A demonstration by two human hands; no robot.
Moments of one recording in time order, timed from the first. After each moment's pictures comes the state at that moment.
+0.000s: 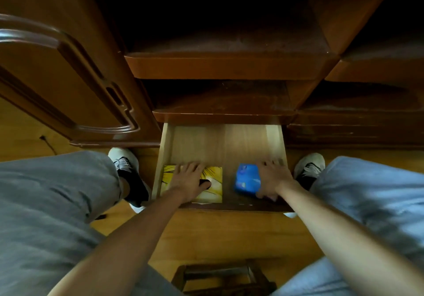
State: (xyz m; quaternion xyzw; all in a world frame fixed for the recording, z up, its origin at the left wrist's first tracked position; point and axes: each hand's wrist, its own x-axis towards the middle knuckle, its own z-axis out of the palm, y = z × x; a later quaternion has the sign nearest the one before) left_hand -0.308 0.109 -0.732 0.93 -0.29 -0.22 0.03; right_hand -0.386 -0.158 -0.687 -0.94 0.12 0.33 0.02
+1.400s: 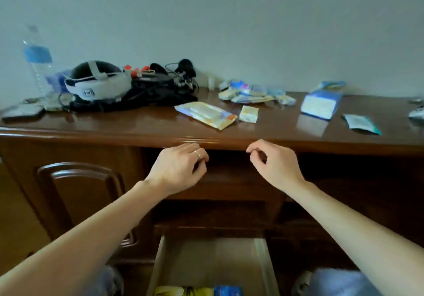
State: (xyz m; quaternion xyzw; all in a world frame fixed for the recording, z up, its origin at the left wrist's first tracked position) left_hand -0.223 0.087 -0.348 0.83 -0.44 0.30 0.16; right_hand -0.301 -0.186 -0.353 -0.93 -0.03 -0.36 0.13
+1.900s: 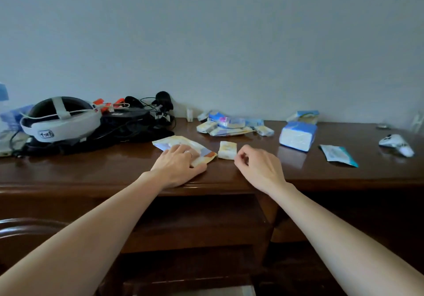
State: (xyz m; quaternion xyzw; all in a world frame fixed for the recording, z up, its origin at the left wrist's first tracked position) left_hand -0.114 -0.002 -0.288 0.93 -0.34 0.09 0.12; right_hand -0.226 -0.234 -0.295 -0.95 0.09 -0.31 0.06
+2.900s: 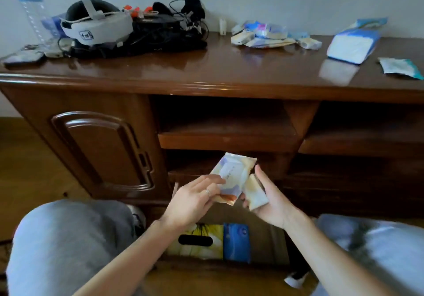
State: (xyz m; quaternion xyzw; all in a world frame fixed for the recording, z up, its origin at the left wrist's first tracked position) left_hand -0.321 0.107 -0.500 0.81 -0.48 0.18 0.28; right_hand -0.370 -0.134 -0.515 -0.44 0.19 0.17 0.86
